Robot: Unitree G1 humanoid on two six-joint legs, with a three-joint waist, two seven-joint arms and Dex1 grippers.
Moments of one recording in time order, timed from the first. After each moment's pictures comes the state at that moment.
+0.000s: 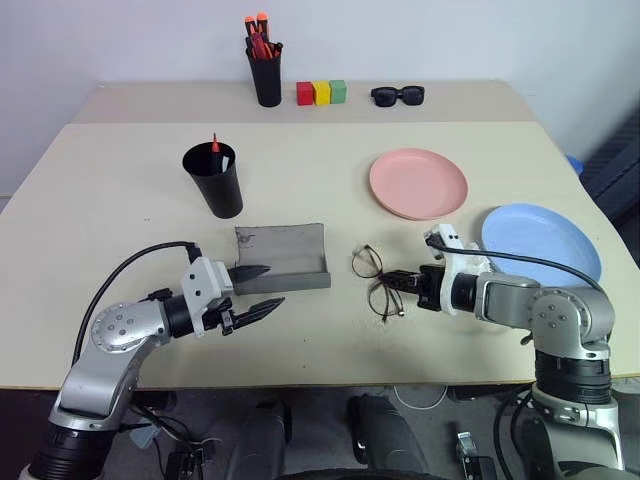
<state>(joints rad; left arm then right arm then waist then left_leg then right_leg) 0.00 0.63 0.05 -0.37 -0.34 0.21 -0.94 -0.40 -0.45 -0.23 -0.25 0.83 1.41 0.38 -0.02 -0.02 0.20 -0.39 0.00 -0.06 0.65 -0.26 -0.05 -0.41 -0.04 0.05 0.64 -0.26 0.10</state>
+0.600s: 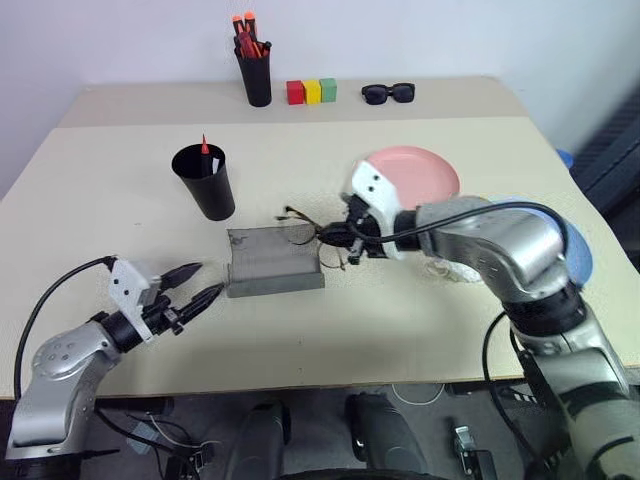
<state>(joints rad) 0.15 0.60 0.32 -0.23 -0.46 0.19 -0.85 -0.91 -0.53 0.43 -0.14 0.49 0.95 0.75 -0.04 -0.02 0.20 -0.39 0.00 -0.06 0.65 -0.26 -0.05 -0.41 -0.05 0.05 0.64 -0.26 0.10</state>
